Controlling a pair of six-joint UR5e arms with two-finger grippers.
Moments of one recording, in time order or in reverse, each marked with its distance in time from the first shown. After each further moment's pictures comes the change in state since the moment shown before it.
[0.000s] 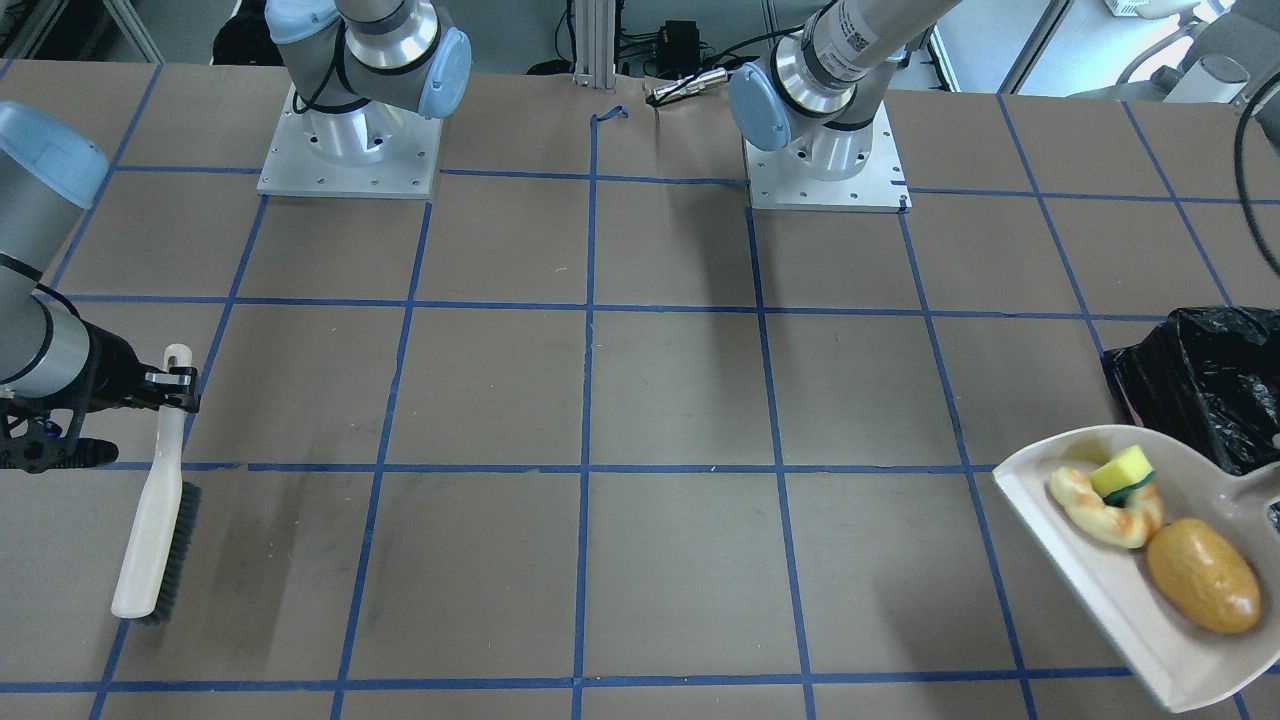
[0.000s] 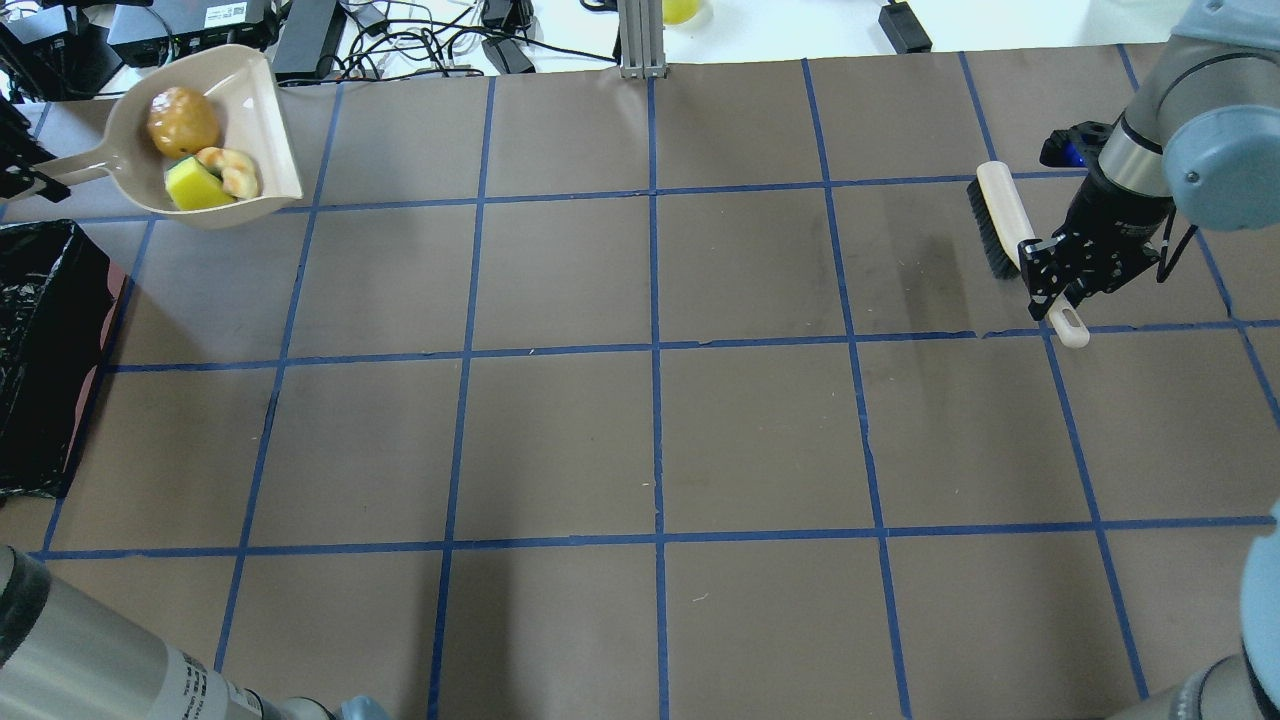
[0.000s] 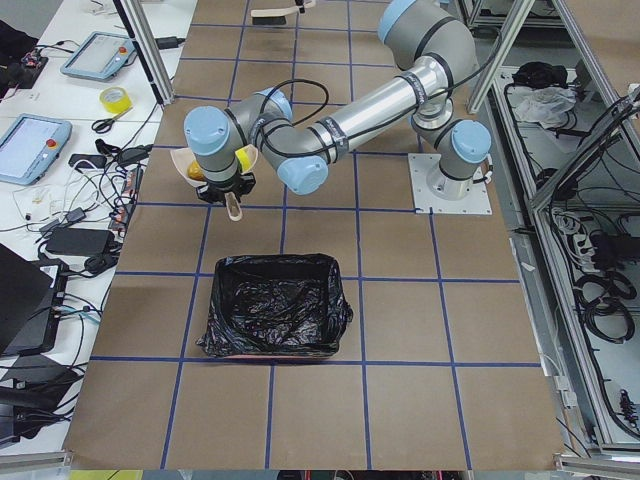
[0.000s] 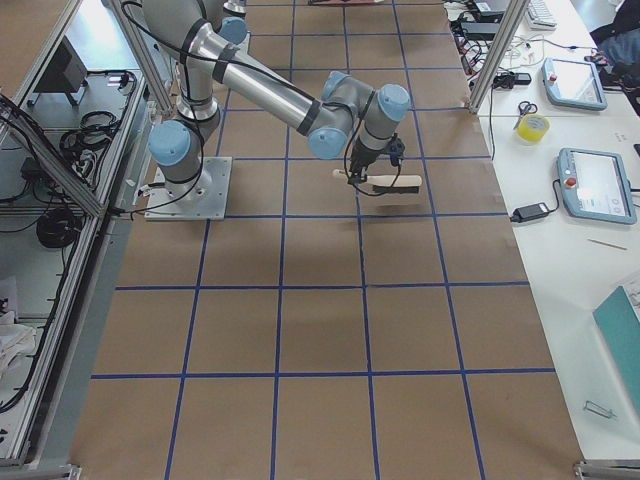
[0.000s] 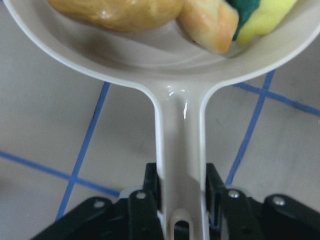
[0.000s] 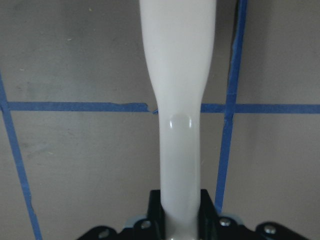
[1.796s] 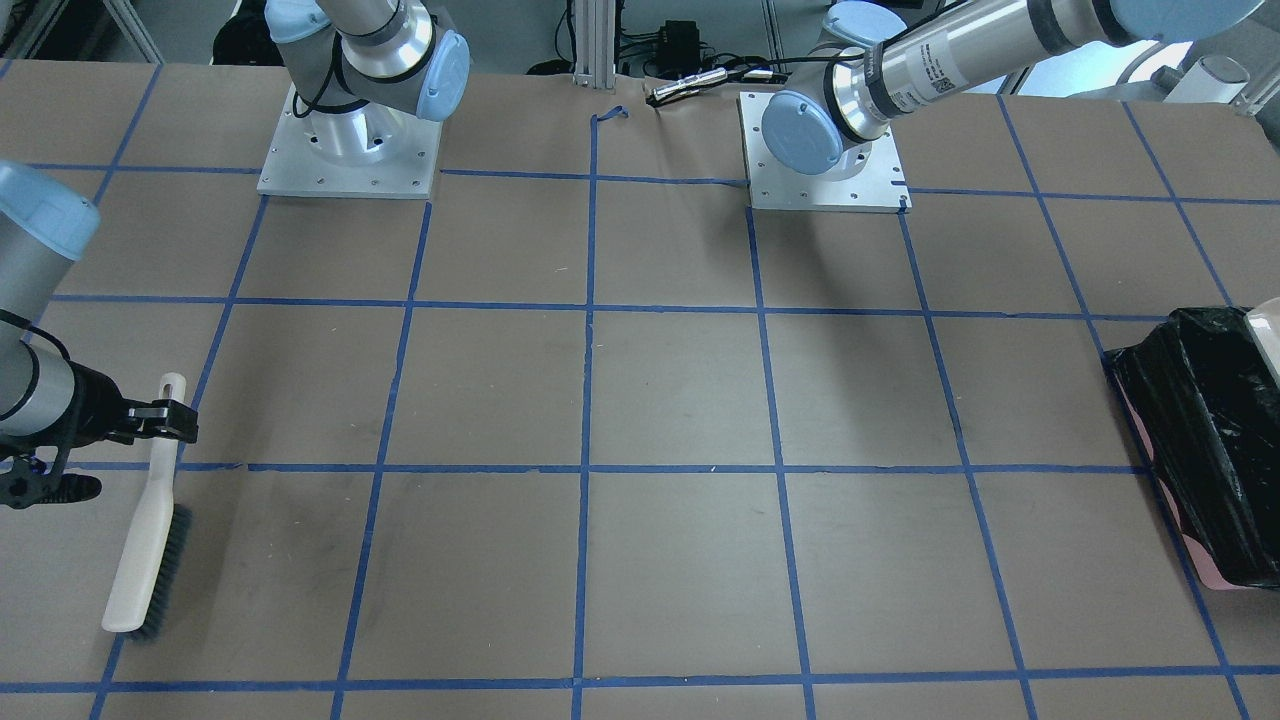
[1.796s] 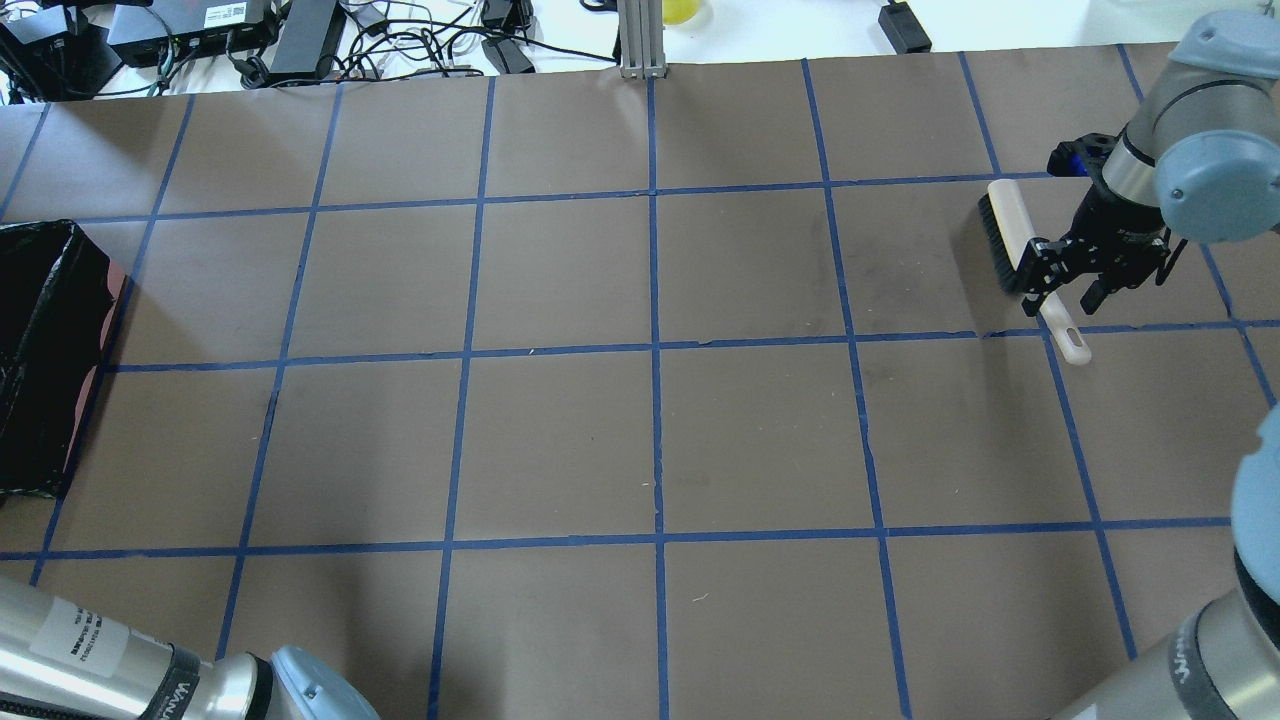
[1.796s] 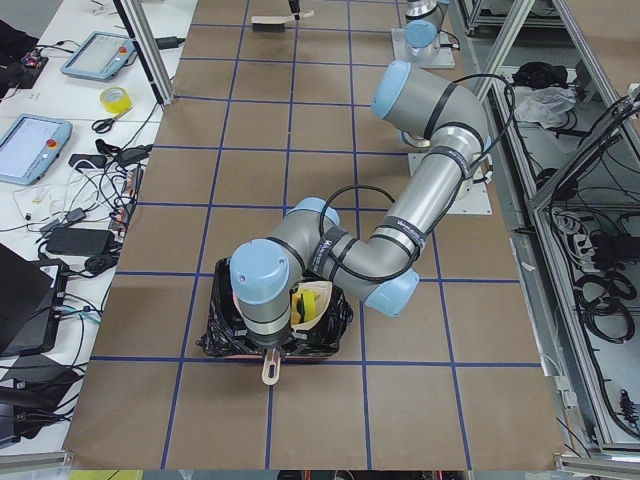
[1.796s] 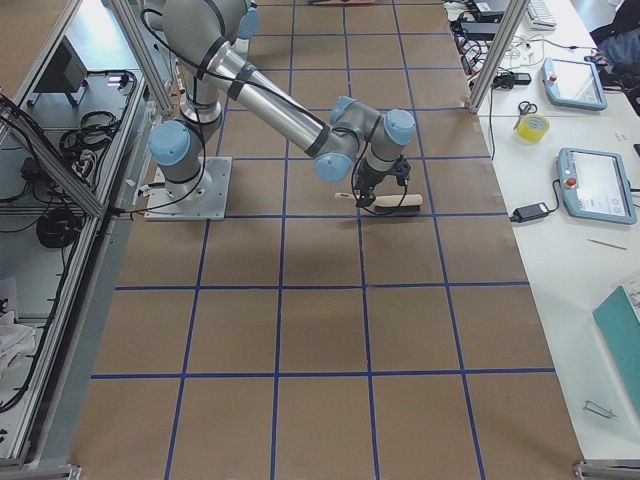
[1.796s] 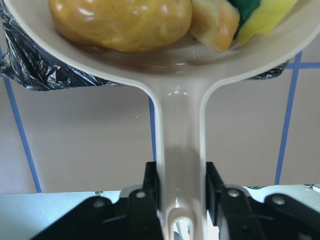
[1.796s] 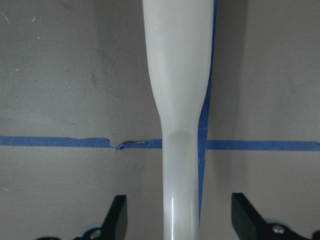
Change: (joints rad) left arm 0.320 -0.203 0.311 0.119 0.286 0.751; right arm -0.030 0.062 -0.015 -0.079 -0.007 -0.034
